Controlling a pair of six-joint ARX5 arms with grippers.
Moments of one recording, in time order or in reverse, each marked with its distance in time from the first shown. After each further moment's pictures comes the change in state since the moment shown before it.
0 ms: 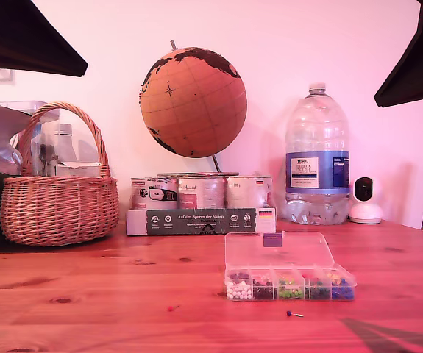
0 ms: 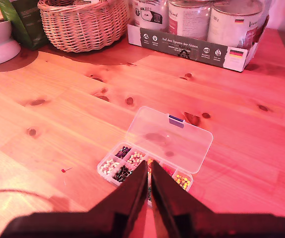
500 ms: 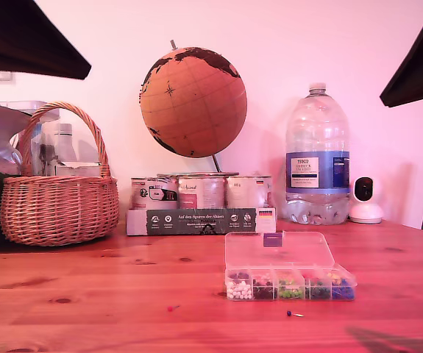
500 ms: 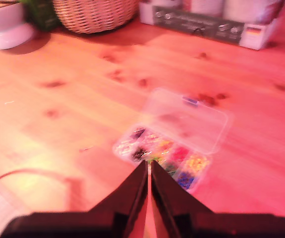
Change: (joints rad) left arm 0.001 0.004 0.028 -0.122 0.115 -0.082; right arm 0.000 -0.002 0.058 -0.151 -0.100 0.026
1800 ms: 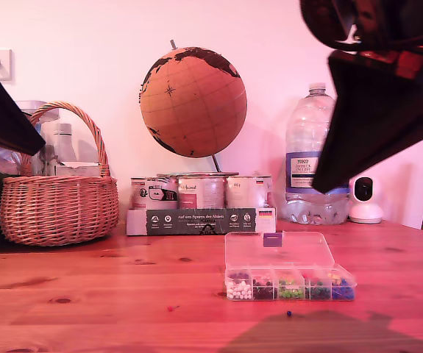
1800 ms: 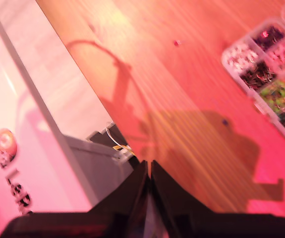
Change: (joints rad) left arm 0.000 0.027 0.019 -0.270 0.022 0.095; right arm 0.006 0.608 0.328 -0.321 -0.362 -0.235
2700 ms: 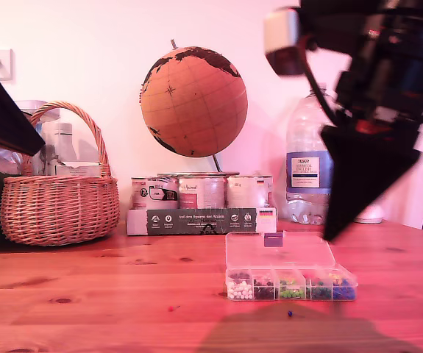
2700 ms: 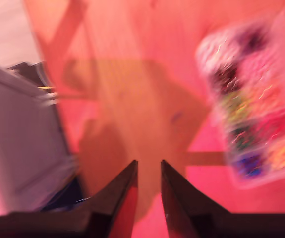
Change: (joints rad) left arm 0.000 0.000 0.000 -0.004 0.000 -0.016; right arm 0.046 0.178 0.077 -0.007 0.261 -0.422
